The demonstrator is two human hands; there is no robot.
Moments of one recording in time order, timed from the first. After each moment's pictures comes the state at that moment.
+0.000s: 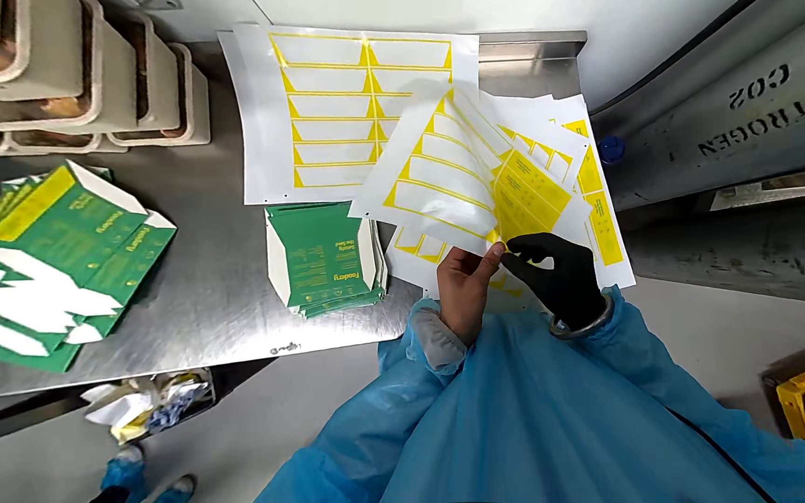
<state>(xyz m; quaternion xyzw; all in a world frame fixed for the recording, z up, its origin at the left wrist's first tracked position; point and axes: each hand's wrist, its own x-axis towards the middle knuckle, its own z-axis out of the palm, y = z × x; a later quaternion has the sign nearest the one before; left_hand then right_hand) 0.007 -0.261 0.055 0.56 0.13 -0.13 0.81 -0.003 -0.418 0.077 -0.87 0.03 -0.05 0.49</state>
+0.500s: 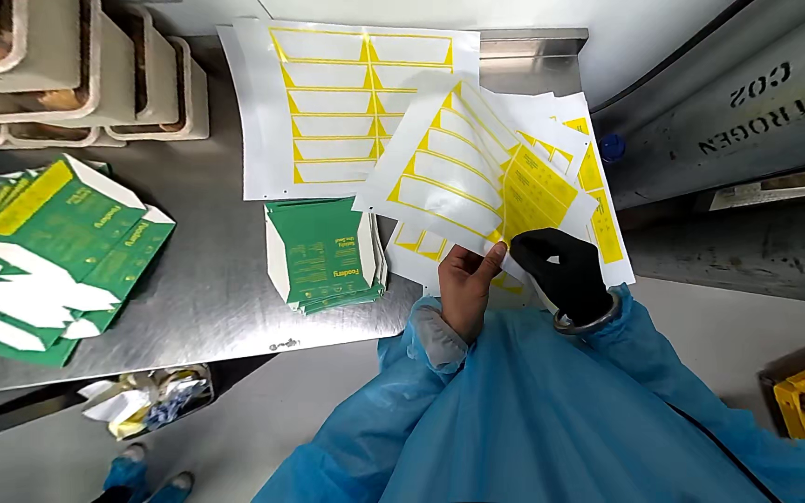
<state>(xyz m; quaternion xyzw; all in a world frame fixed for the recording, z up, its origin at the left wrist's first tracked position) 0.006 -0.262 0.056 0.55 0.14 -0.14 0.81 -0.011 -0.421 0.084 -0.87 0.05 -0.03 0.50</state>
